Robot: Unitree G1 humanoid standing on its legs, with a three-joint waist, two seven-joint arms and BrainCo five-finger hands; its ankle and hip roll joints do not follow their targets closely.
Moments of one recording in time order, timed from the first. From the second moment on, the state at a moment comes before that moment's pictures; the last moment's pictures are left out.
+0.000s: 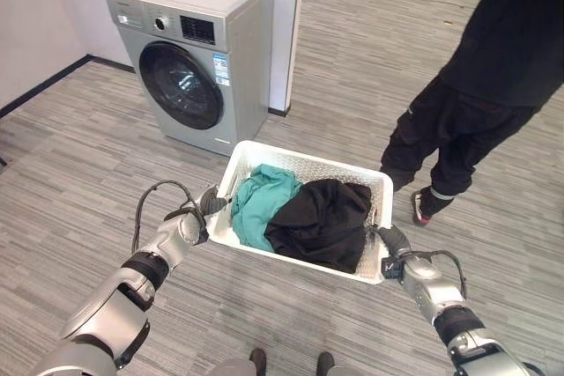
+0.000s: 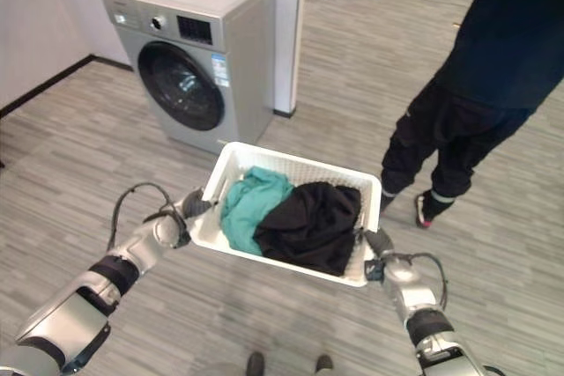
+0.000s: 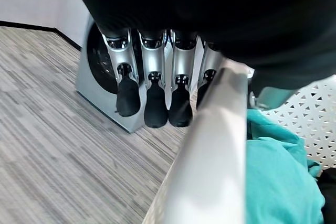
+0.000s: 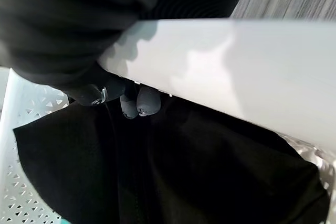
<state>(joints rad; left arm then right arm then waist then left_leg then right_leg) -0.65 0.54 -0.67 0.83 0.22 0.01 0.13 -0.30 -0.41 0.23 0.68 0.42 0.08 -0.04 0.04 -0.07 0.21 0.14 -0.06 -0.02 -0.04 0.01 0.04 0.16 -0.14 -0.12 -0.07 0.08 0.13</state>
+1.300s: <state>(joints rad) -0.37 0.53 -0.46 0.39 0.31 -0.02 0.20 -0.08 -0.47 0.08 0.39 0.33 0.03 -0.07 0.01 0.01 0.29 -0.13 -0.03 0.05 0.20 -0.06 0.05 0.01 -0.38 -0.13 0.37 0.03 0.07</state>
